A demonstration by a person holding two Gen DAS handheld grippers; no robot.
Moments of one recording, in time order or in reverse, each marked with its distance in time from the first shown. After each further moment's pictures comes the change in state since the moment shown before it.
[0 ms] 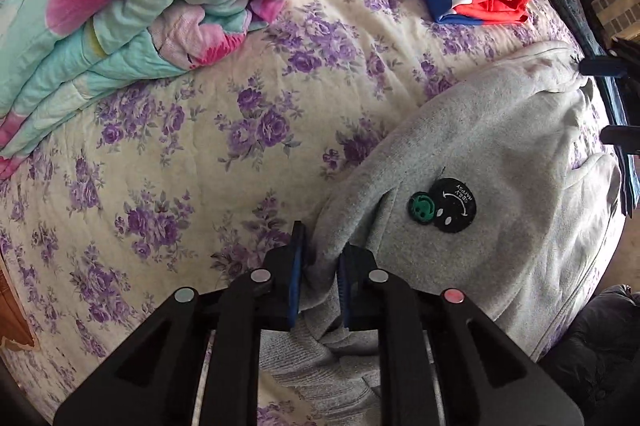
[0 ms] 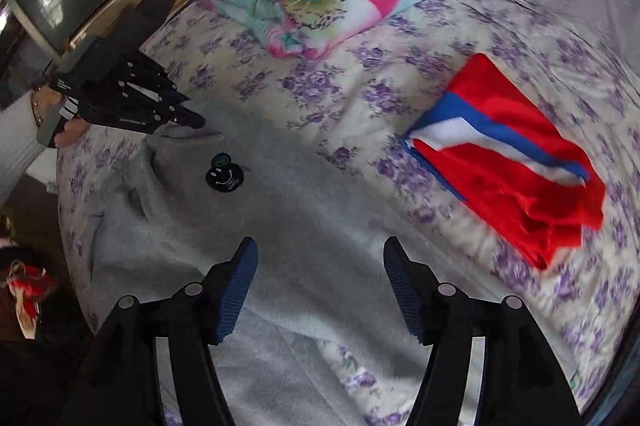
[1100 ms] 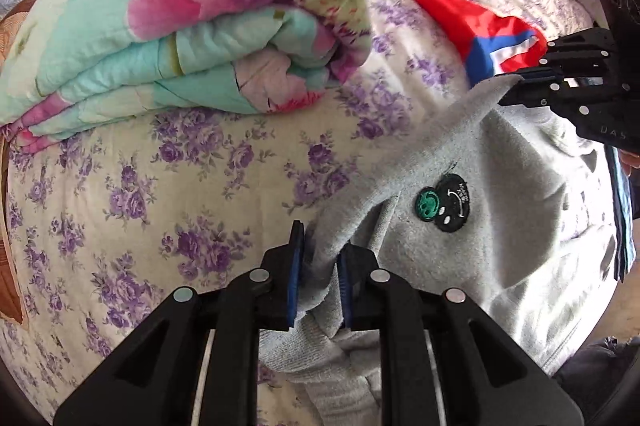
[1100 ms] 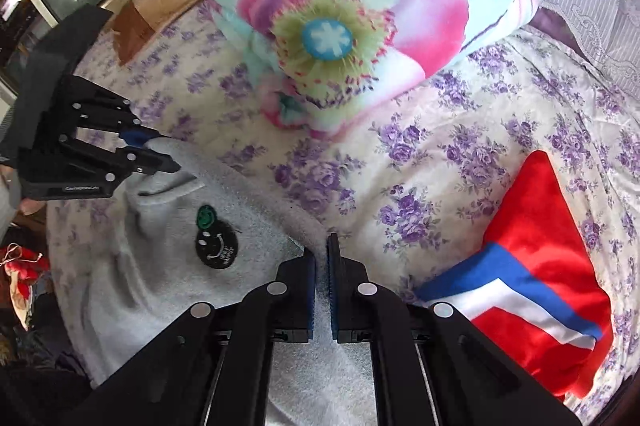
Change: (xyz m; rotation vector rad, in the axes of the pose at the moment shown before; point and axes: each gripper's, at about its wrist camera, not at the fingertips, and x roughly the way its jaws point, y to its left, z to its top) left arm -0.032 0.039 -0.006 -0.159 -0.162 0.006; right arm 0.021 -0.027 0.092 -0.082 -0.035 0.067
